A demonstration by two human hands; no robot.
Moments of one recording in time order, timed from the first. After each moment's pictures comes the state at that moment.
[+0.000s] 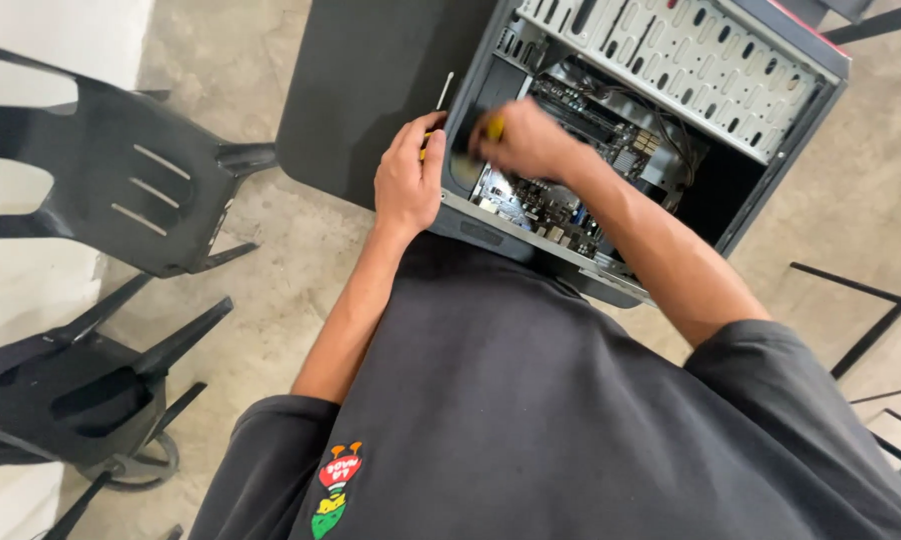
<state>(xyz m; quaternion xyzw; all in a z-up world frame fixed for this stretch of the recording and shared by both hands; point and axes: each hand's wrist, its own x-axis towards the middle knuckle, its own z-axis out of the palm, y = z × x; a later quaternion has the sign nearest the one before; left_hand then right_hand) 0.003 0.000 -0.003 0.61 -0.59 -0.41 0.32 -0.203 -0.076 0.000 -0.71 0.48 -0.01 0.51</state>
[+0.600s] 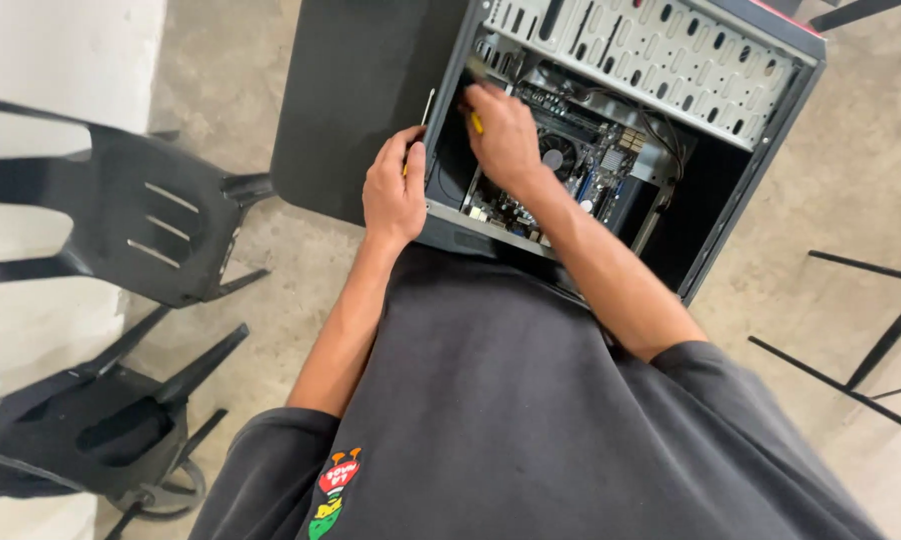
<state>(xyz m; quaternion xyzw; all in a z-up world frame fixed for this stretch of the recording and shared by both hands) 0.002 -0.003 -0.007 0.62 -0.60 -0.41 0.31 -0.189 -0.063 -0.042 -0.72 0.58 -0.15 0.34</state>
